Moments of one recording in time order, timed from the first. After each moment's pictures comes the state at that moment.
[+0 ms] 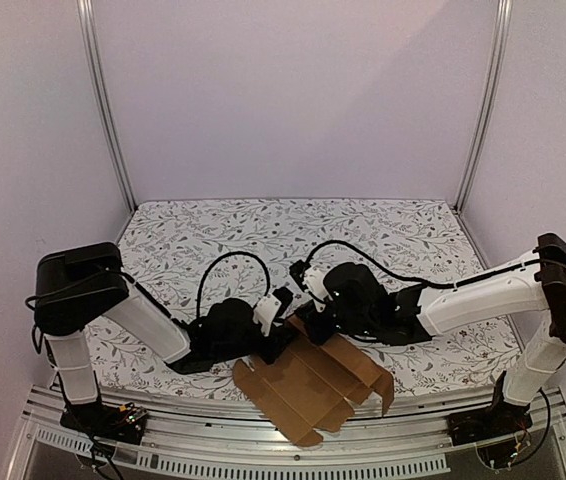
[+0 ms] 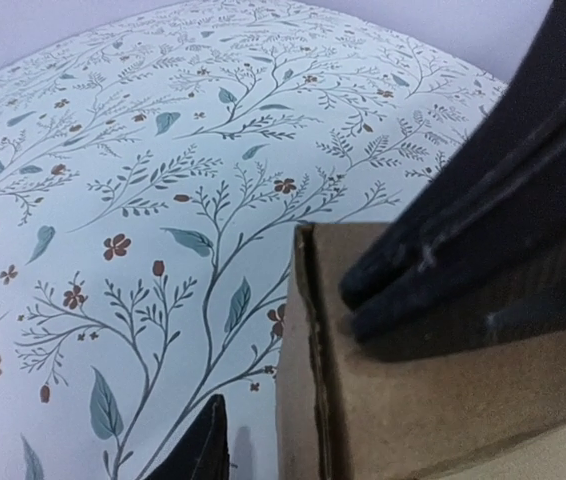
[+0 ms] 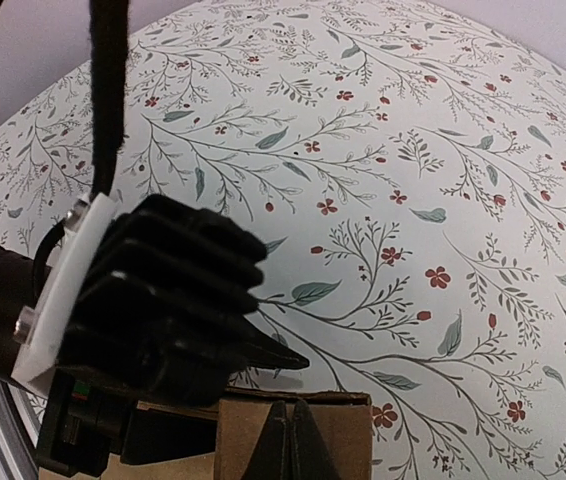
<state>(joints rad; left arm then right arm) -1.06 1.90 0.63 0.84 -0.15 -0.16 1.10 1.68 0.90 0.16 0.19 0.26</state>
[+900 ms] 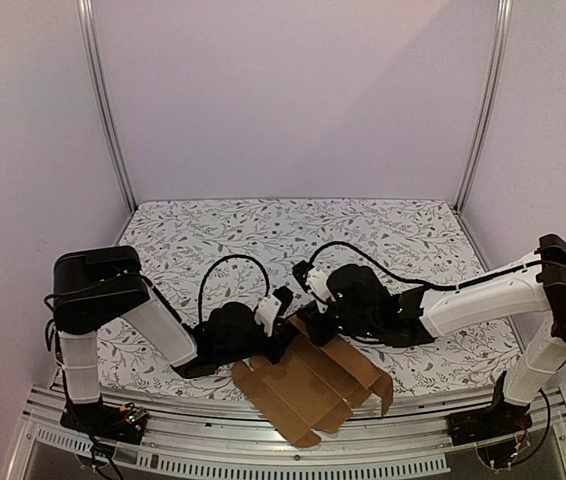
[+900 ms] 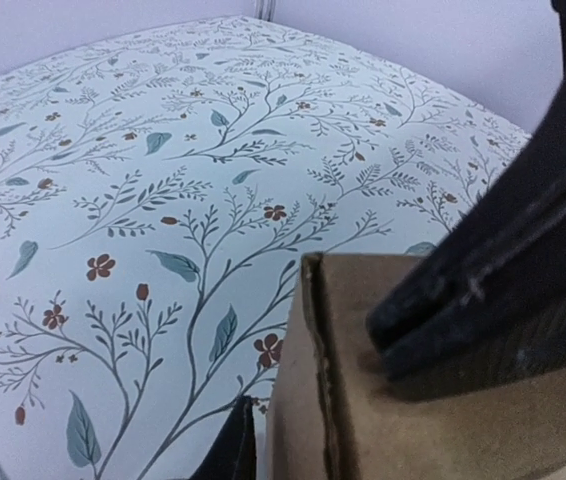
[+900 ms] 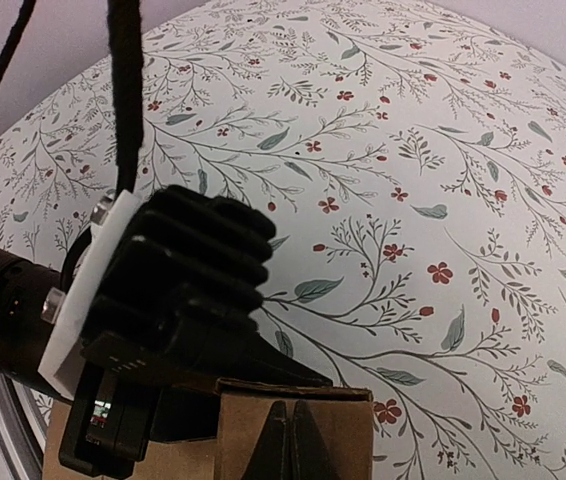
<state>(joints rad) -1.06 2.01 0.63 1.02 -0.14 -0.20 1.10 1.66 0.88 0.19 0.17 0.28</state>
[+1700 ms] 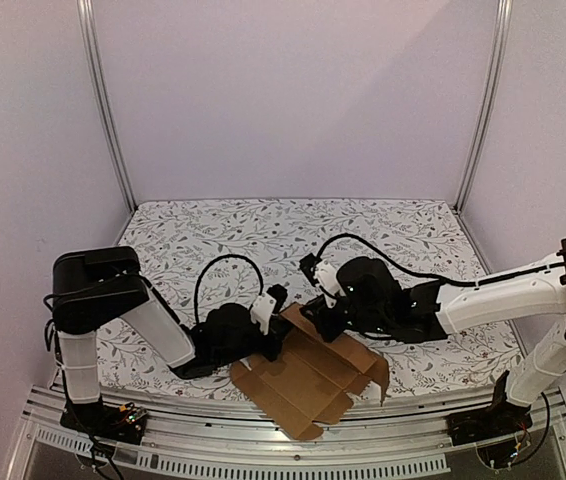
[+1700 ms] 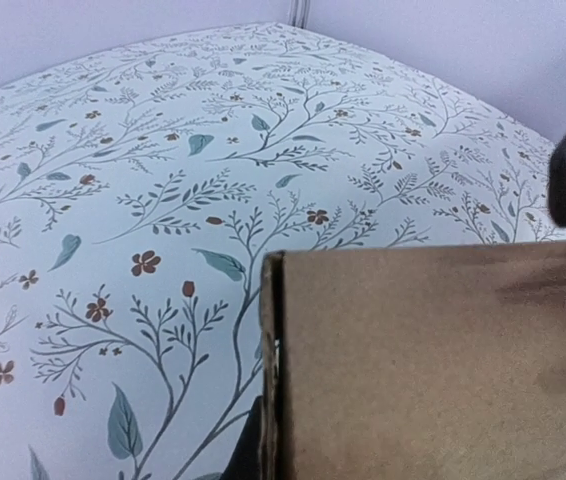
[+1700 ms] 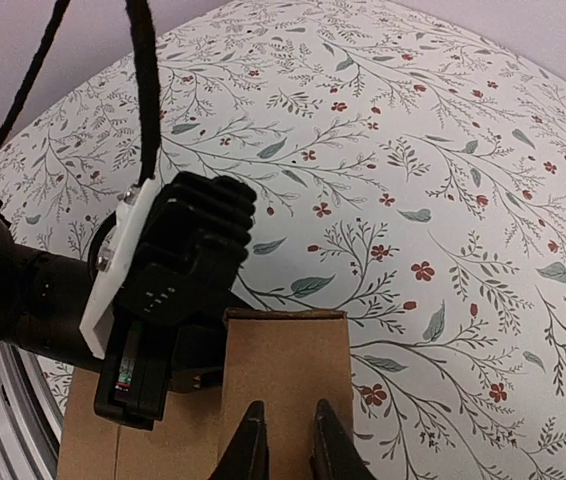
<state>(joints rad) -1.06 2.01 0.62 1.04 -0.21 -0.20 1.10 1.58 0.87 0.12 0.18 0.28</state>
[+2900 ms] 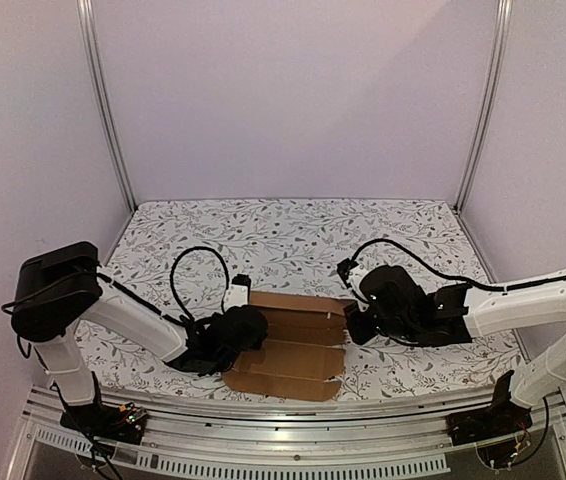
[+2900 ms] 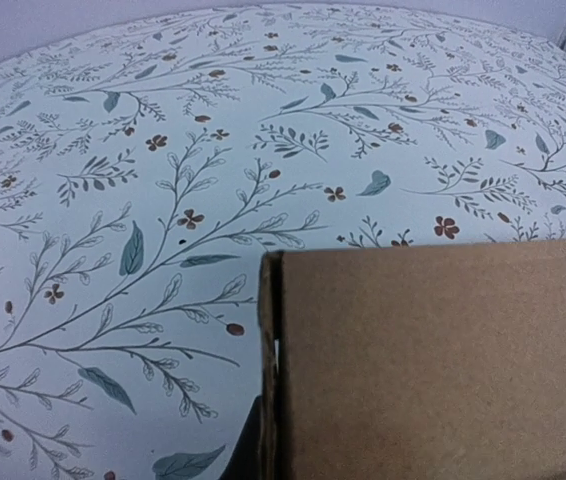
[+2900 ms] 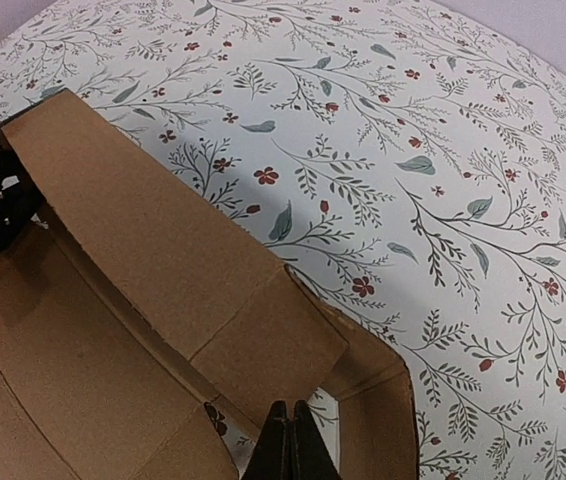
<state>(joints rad) -1.14 1.81 0.69 0.37 -0.83 -0.62 1.07 1.41 0.75 -0.09 0.39 0.33</state>
